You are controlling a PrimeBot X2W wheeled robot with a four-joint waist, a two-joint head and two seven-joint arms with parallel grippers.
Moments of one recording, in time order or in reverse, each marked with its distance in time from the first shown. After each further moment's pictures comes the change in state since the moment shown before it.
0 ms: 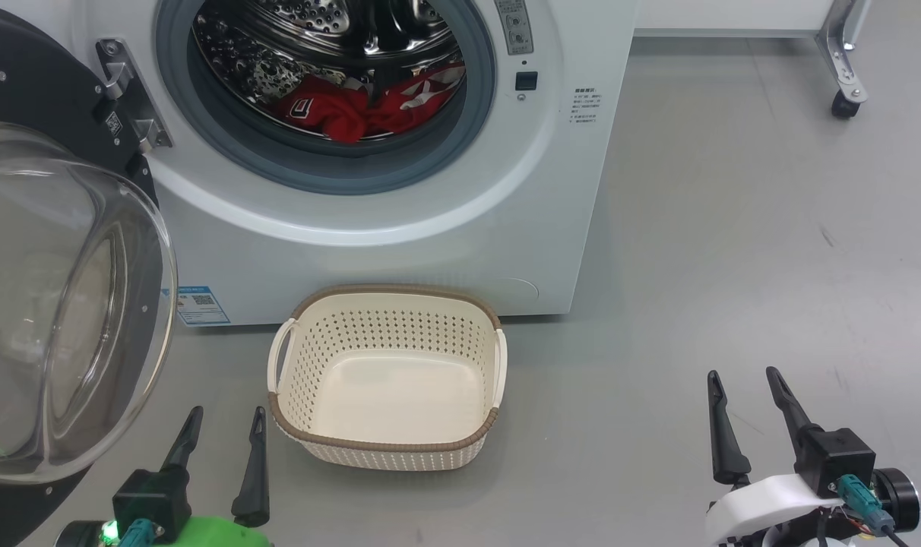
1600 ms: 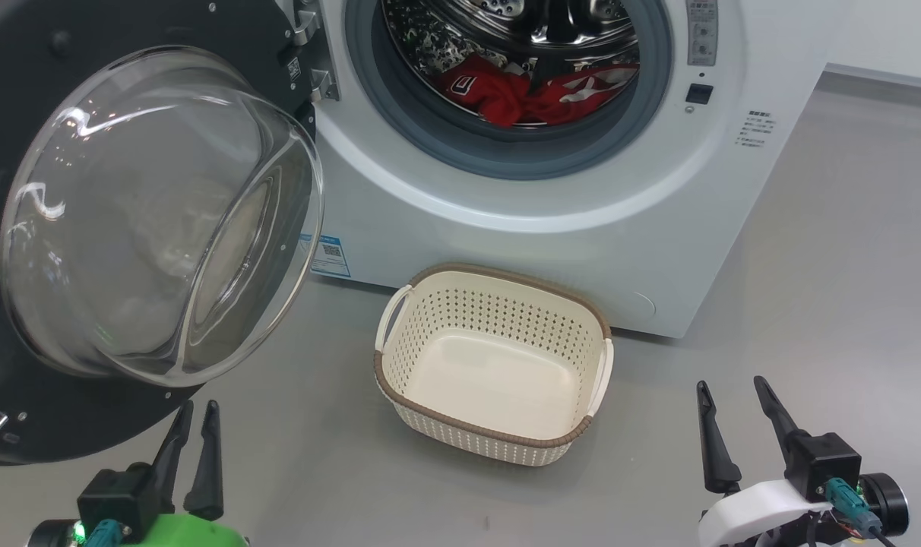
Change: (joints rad) left arm -0.017 0.015 0.061 0.027 -0.021 -0.038 -0.035; right arm -0.004 -0.005 0.028 0.035 0.008 0.002 0.000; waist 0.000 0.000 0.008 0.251
